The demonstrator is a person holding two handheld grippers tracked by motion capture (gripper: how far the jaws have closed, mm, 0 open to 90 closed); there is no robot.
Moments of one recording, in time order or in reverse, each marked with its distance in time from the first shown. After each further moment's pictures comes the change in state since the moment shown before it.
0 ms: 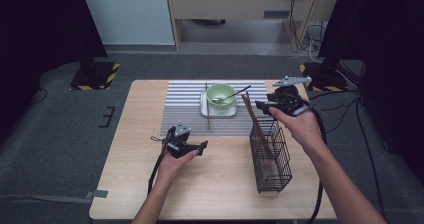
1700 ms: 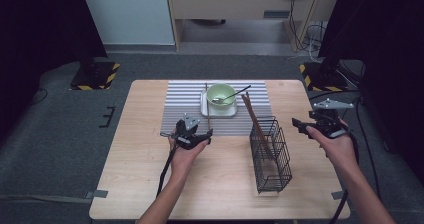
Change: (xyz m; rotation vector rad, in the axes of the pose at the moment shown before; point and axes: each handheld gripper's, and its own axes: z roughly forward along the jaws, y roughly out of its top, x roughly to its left) left arm -0.024 0.030 0.012 -0.055 0.139 -0.008; right arm -0.075 -0.096 -0.037 0.012 -0.165 0.092
